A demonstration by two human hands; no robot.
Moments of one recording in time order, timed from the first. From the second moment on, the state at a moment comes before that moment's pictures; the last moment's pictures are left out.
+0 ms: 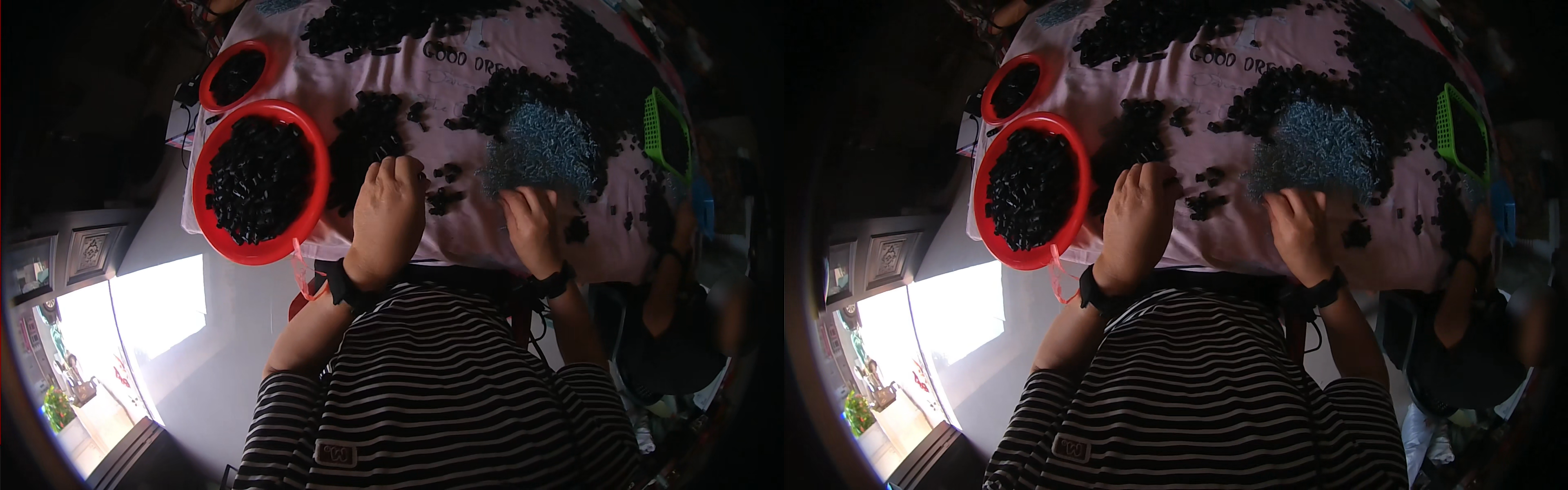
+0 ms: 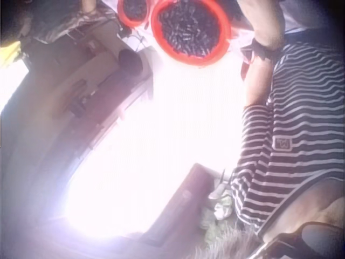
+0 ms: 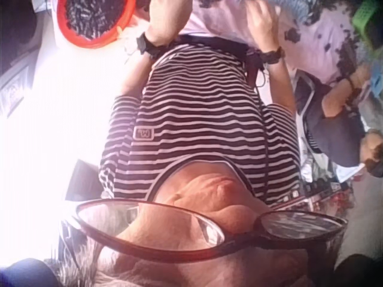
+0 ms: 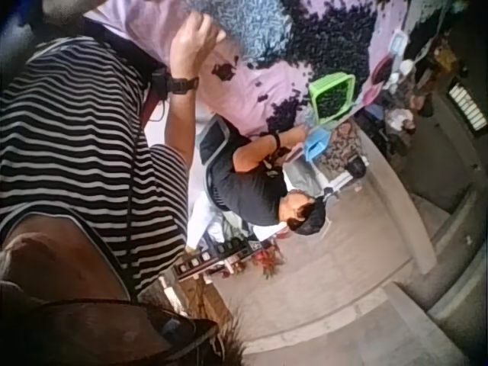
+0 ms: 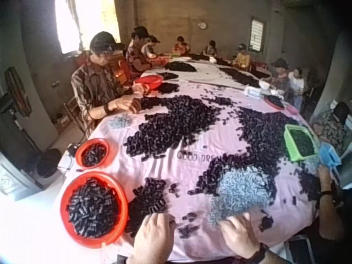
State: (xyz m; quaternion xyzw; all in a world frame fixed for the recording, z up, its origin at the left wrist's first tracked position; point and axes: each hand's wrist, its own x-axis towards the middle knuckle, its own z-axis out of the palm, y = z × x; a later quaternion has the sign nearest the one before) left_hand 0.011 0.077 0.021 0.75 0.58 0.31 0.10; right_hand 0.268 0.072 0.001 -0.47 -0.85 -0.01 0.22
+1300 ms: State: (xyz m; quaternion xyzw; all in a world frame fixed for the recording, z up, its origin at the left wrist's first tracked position) left_hand 0.001 -0.001 0.014 0.64 0.52 0.20 0.53; right_hand 0.309 0.068 -0.023 -0.44 -0.87 0.00 0.24
